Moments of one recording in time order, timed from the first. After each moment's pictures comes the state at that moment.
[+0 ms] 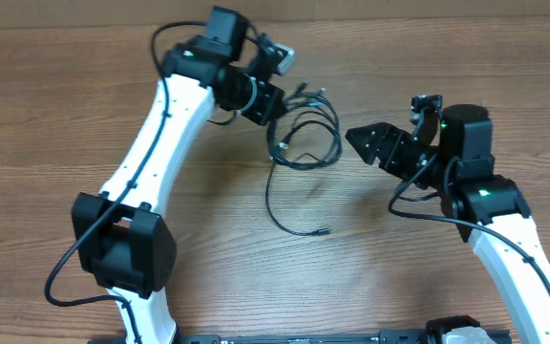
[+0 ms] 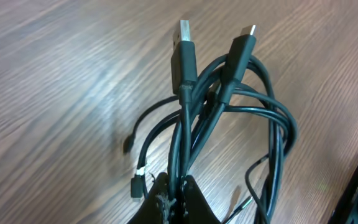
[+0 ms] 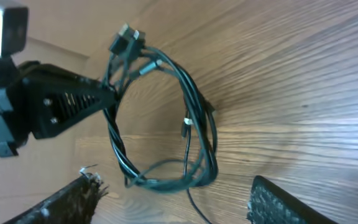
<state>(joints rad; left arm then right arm) -0.30 1.97 1.87 -1.04 0.54 0.20 0.15 1.22 0.93 -0.39 -0.54 0.64</state>
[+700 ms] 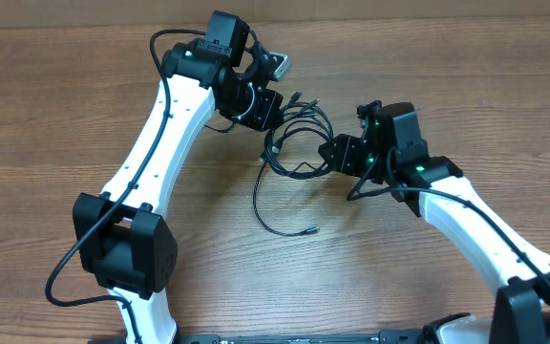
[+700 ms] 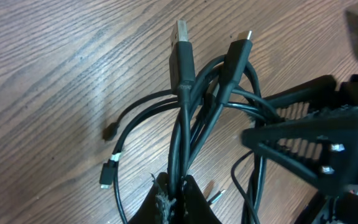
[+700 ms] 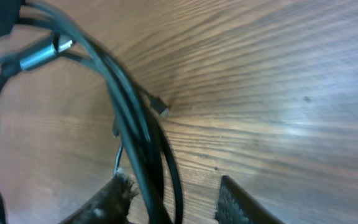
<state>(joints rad) -0.32 1.97 1.87 -1.13 0.51 0.08 0.32 1.52 0.93 -0.26 -0.38 0.56</state>
